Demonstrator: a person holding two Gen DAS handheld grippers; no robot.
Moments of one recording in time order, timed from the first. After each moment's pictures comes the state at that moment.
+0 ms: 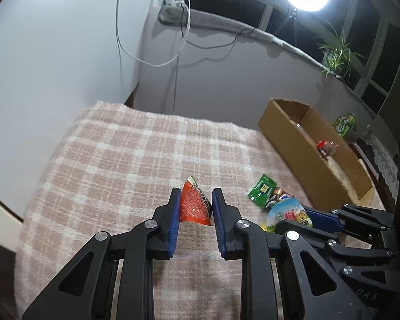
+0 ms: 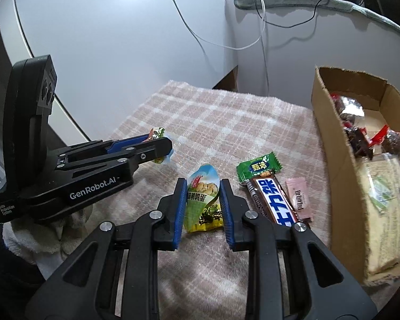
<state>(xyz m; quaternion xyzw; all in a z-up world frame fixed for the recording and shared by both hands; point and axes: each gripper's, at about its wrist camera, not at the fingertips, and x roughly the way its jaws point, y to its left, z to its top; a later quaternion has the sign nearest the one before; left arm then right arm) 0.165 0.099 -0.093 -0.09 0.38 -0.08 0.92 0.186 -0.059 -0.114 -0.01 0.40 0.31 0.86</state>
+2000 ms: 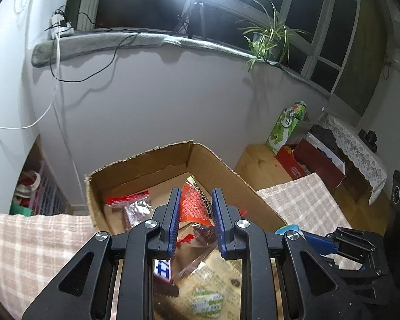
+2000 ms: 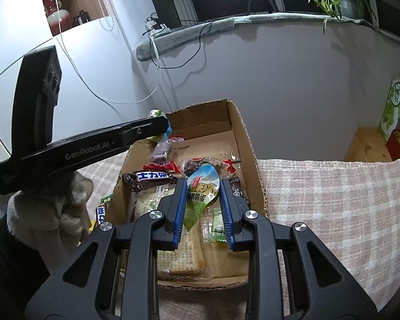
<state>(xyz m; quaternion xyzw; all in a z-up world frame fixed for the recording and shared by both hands) 0.276 -0.118 -0.042 -0.04 0.35 -0.23 0.91 0.234 -0.290 -0.079 0.08 0.36 0.19 0.91</state>
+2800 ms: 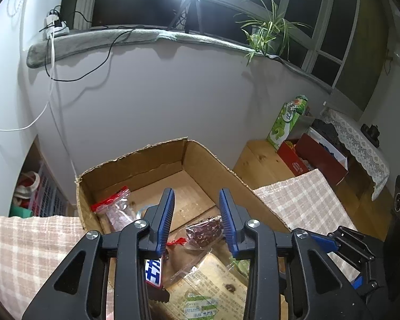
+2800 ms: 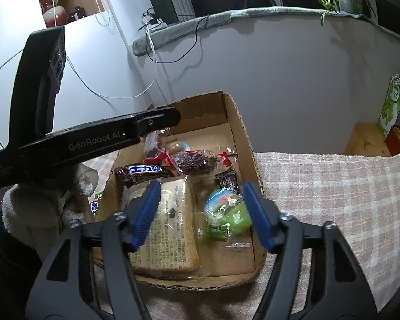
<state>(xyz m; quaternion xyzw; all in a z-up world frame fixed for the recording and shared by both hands) 0.279 -0.126 -0.044 -0.03 0.36 -0.22 0.90 0.235 -0.290 -0.088 0.08 0.36 0.19 0.91</state>
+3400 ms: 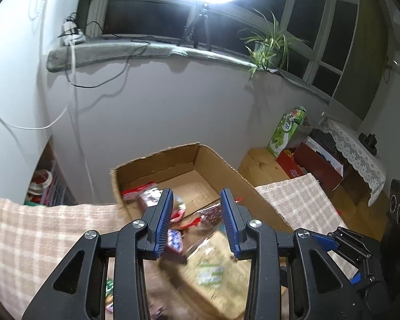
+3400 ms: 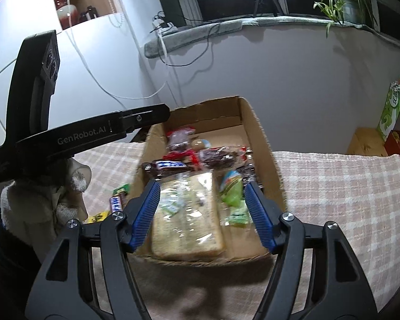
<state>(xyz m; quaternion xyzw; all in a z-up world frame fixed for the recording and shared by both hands) 0.238 -0.085 -0.017 -0.05 0.34 -0.21 0.92 0.201 -0.271 -0.065 0.07 0.35 0.19 0.91</state>
